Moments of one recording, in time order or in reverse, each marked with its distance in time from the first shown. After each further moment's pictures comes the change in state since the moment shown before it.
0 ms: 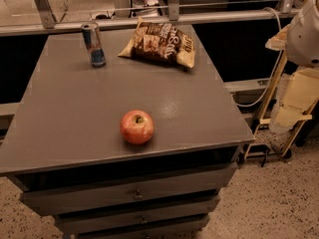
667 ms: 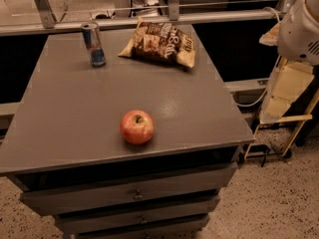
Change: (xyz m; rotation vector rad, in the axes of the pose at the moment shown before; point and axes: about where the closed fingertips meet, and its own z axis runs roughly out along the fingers) arm -0.004 -0.023 0.012 0.020 -0.024 0.001
